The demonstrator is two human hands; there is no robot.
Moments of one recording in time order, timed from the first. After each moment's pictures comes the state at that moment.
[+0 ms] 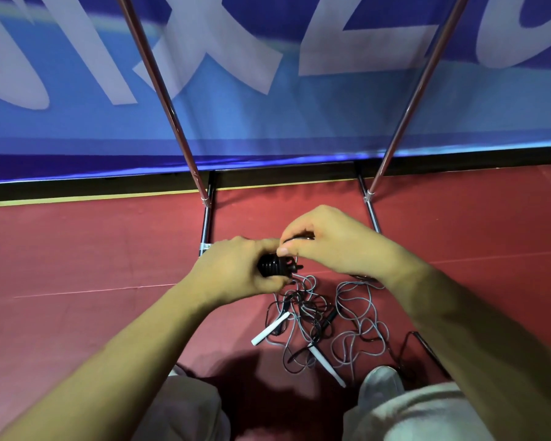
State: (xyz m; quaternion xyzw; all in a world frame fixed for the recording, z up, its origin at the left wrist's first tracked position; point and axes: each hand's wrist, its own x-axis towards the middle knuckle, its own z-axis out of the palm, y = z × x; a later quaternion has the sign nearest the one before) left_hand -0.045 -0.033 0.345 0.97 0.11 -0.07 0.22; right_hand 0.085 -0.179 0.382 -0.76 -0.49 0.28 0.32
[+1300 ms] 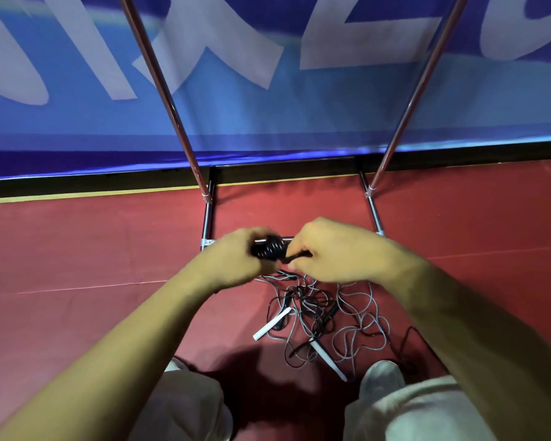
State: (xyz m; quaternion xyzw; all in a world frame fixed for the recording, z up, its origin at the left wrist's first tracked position) left_hand -0.037 -0.025 0.343 0.88 0.18 -0.11 0.43; right_hand 0.076 -0.180 0.379 -0.77 -0.57 0.27 0.13
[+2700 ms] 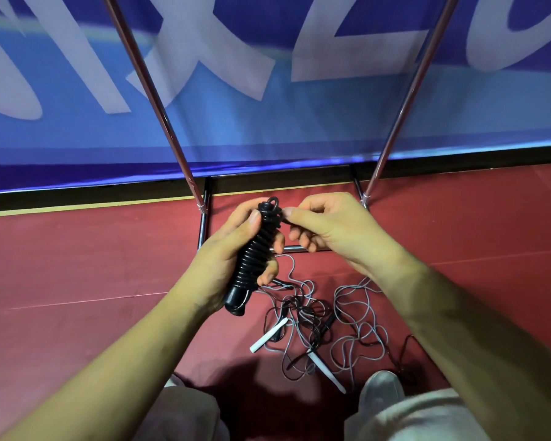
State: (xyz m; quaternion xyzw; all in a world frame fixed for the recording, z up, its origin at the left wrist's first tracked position) left_hand -0.036 -0.041 0.354 0.51 0.08 0.03 0.86; right_hand 0.093 -0.176 0.380 -0.69 -0.23 0.36 0.58
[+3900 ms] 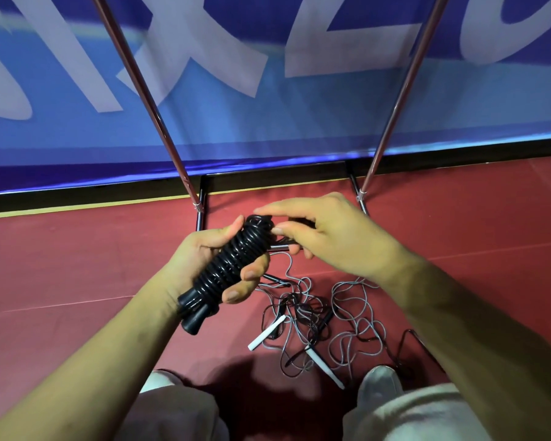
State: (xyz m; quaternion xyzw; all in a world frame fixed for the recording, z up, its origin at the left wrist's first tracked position) left_hand -0.038 -0.018 0.354 0.27 -0.02 -0.23 0.93; right_hand 0.085 -0.192 0.402 -0.74 -0.49 0.21 0.41
